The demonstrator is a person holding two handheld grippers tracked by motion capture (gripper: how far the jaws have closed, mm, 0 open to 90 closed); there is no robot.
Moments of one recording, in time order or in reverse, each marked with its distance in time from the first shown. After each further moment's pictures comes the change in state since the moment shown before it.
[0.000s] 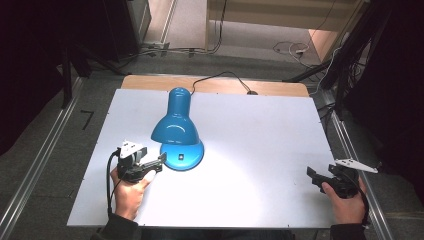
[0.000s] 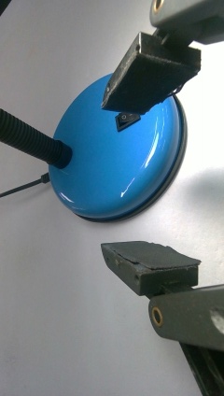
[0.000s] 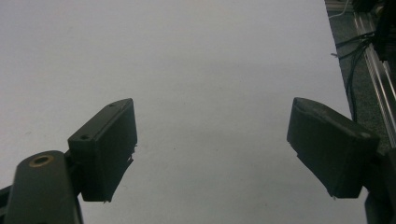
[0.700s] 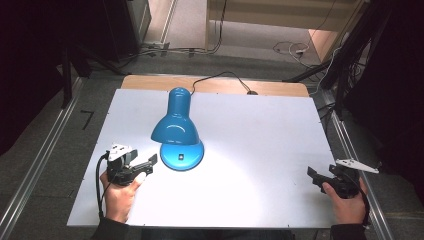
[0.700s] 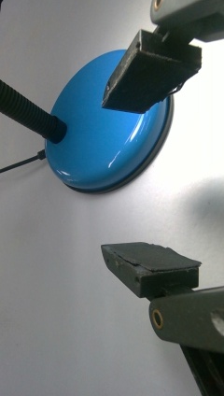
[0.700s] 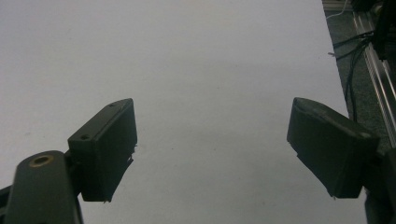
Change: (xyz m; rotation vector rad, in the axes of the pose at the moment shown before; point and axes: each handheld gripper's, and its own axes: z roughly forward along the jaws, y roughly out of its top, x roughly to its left) left arm 0.020 -0.007 -0.015 0.001 0.039 -0.030; right arm -0.001 0.000 -0.001 0.000 -0.001 0.010
